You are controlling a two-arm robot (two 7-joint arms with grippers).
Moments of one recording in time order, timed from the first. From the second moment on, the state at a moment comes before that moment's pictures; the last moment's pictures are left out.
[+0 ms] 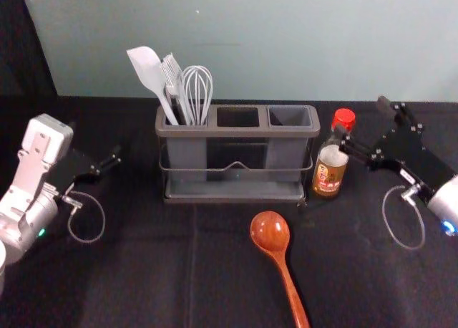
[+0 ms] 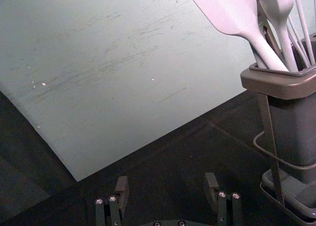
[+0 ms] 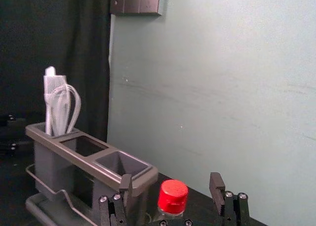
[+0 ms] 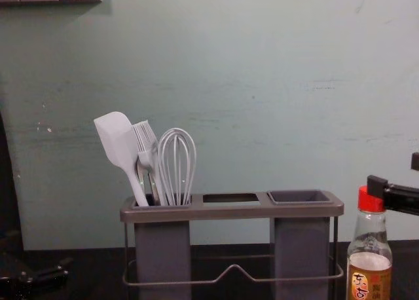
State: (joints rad) left arm -0.20 0.60 0.45 -1.41 -0.25 -0.12 0.03; right arm 0.10 0.49 -0.19 -1.57 0.34 -0.18 0.39
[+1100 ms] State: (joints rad) left arm -0.20 0.60 0.45 -1.41 -0.25 -0.12 0.03; right arm -0.04 0.56 -0.27 -1.95 0.25 0.30 0.38
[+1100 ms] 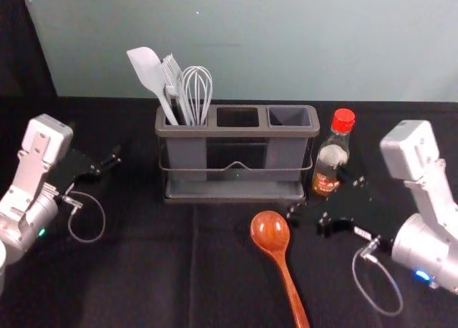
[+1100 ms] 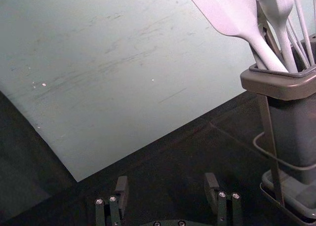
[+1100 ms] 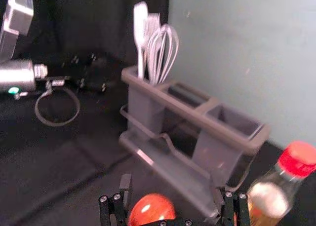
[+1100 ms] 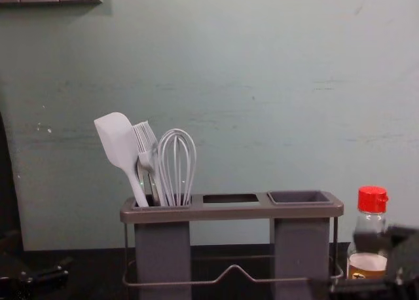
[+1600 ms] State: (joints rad) left arm -0.20 0.60 0.45 -1.41 -0.25 -0.12 0.03; right arm -0.01 0.58 -0.31 -1.93 0.31 0.42 0.40
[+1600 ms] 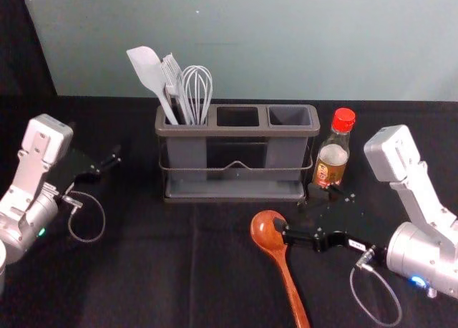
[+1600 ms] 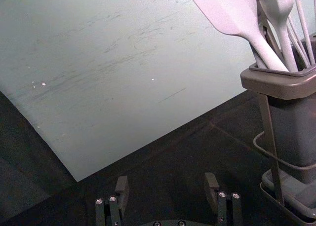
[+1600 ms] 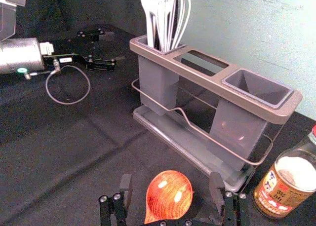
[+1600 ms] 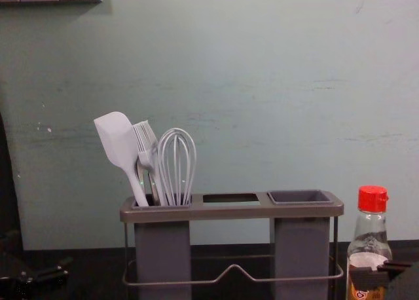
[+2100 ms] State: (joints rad) left arm -0.20 0.60 0.45 -1.41 -0.25 -0.12 0.03; right arm -0.01 0.58 -0.31 -1.93 0.30 0.42 0.40
